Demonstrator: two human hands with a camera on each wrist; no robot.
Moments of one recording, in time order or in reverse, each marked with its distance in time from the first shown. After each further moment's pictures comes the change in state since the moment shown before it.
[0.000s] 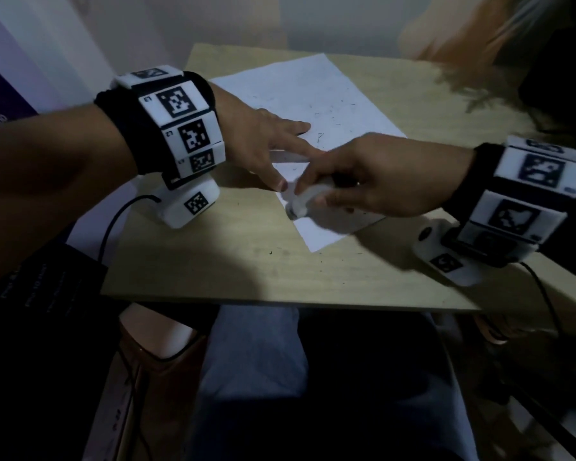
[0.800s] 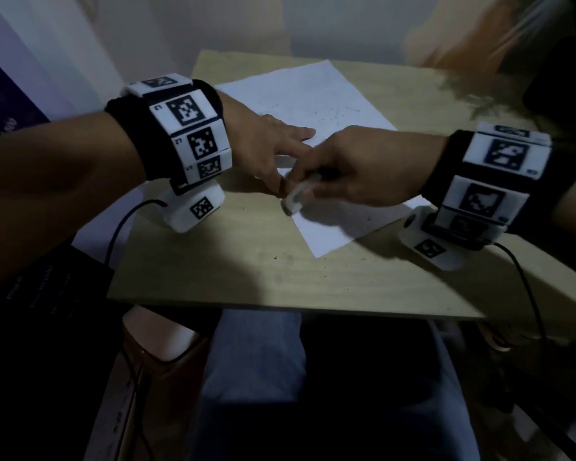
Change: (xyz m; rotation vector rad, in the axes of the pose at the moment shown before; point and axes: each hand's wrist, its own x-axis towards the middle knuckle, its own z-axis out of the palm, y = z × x) left_hand 0.006 -0.006 0.000 -0.017 0.002 0.033; right_hand 0.025 -0.002 -0.008 -0.055 -0.045 -0.060
